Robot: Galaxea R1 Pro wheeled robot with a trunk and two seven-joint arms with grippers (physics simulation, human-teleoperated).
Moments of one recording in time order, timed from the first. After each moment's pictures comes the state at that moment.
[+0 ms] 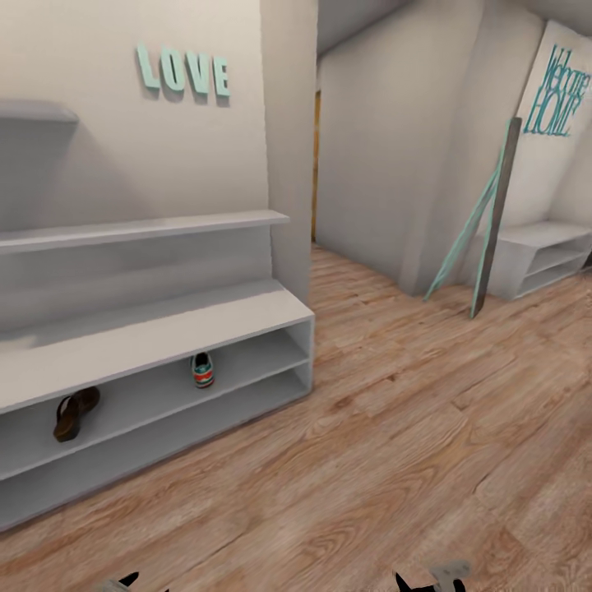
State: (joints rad) left arm -0.15 0.22 0.37 -0.50 -0.03 -0.34 -0.89; right arm -0.38 -0.13 0.07 -0.06 -0.09 -0.51 0.28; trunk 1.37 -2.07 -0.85
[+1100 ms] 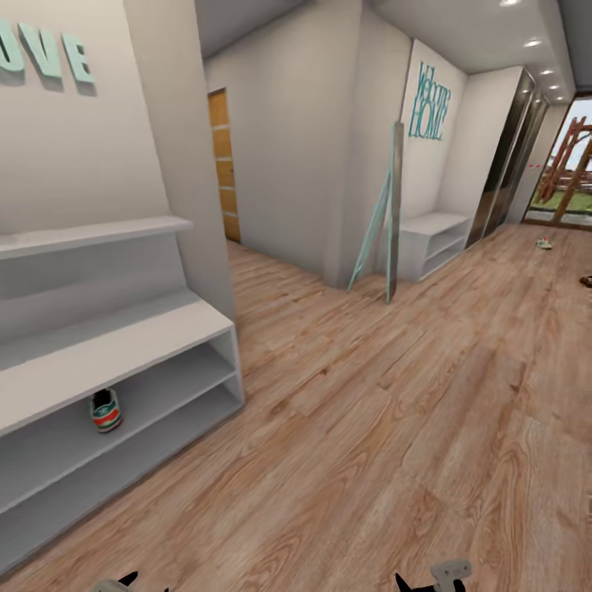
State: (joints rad) left arm -0.15 0.22 0.37 -0.50 -0.03 -0.34 -0.87; right arm -0.38 -0.13 0.07 -0.06 -0.08 -0.51 0.28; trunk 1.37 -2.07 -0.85
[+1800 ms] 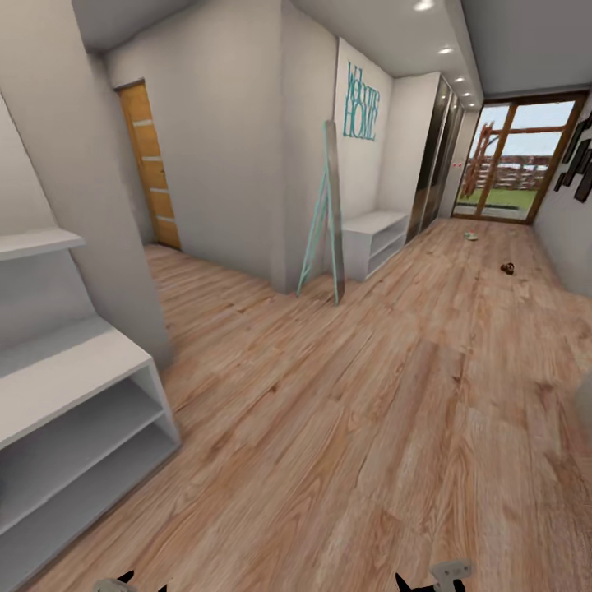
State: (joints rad) left arm -0.15 0.22 0.37 -0.50 -0.03 -0.34 -0.81; right arm -0.38 -0.13 0.07 -0.06 -0.08 -0.51 0.28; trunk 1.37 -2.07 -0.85
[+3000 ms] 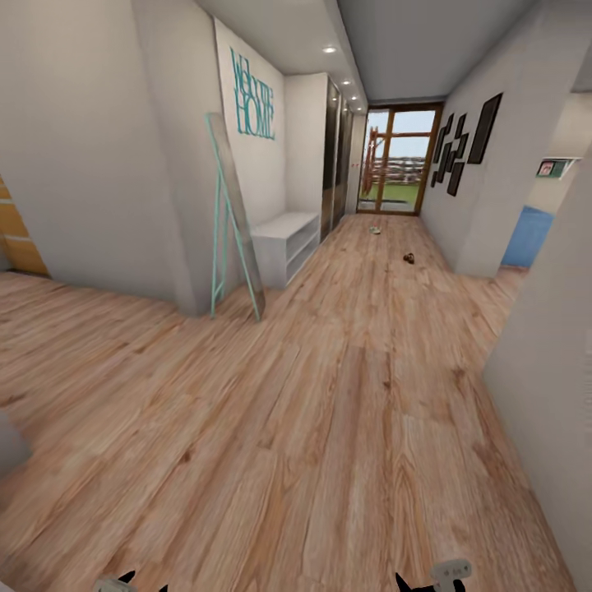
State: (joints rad) left arm -0.15 0.22 0.37 -0.50 -0.03 -0.34 -0.81; right arm -0.38 -0.13 0.07 -0.06 -0.08 -0.51 0.28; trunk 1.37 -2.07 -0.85
